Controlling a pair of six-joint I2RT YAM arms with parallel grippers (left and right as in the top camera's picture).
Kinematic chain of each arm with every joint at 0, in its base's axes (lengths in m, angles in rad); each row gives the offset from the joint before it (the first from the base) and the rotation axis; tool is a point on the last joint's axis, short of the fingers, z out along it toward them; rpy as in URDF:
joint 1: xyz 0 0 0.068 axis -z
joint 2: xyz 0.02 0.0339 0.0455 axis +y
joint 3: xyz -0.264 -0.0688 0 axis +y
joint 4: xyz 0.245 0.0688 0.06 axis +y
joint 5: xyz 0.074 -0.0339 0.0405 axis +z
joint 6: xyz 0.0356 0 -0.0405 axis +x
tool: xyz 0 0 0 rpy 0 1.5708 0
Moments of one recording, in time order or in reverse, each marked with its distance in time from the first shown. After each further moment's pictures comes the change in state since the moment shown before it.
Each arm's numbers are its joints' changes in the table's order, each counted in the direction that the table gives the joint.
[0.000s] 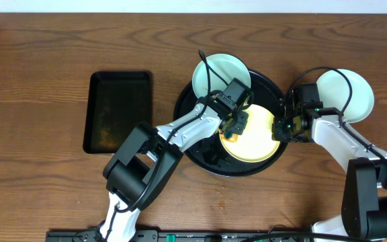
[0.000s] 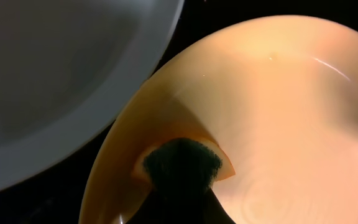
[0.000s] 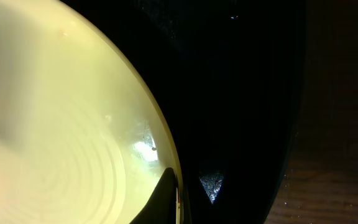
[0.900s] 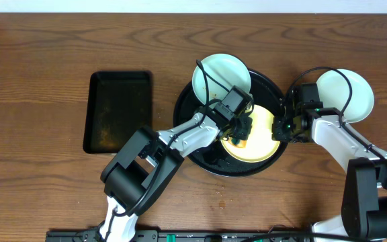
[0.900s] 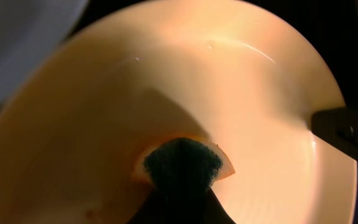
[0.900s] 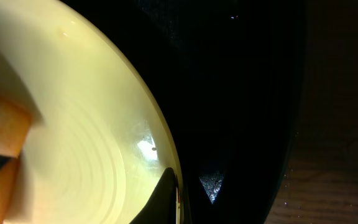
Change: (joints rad) left arm 0.029 -0.029 0.124 -0.191 -0.115 -0.108; right arm 0.000 0.000 0.001 -0.001 0.000 0.000
